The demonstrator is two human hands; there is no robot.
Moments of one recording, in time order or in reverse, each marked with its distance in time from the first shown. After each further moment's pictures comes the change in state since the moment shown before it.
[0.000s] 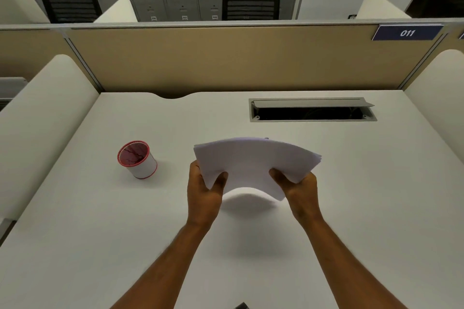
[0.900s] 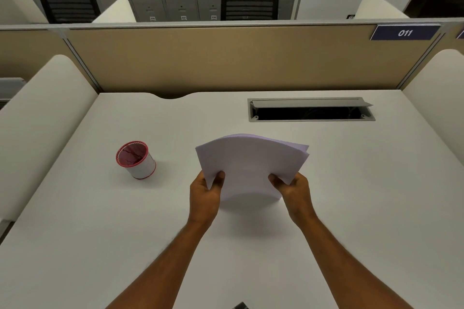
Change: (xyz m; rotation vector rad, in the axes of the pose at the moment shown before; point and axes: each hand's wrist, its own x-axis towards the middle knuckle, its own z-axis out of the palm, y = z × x) left_hand 0.004 -0.024 0.006 -0.033 -0.028 -0.153; right_hand 0.013 0.034 -0.004 -0.026 -0.060 0.051
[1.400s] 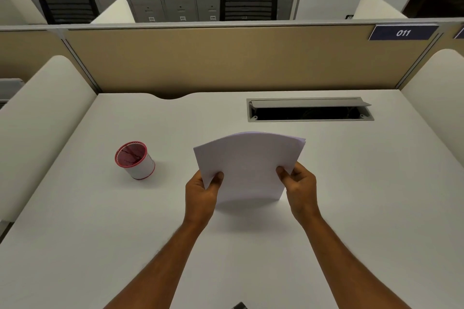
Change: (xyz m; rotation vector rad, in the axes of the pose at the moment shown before) left_hand 0.003 -0.003 -0.006 0.032 0.003 0.053; right_hand 0.002 -0.007 -0.005 -0.011 0.043 -0.102
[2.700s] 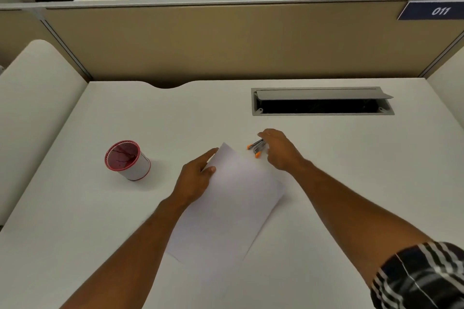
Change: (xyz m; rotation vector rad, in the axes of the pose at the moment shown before) left_hand 0.095 -0.025 -0.014 0.462 -0.366 -0.103; right_hand 0.157 0.051 0.038 -1.056 -0.551 -0.107
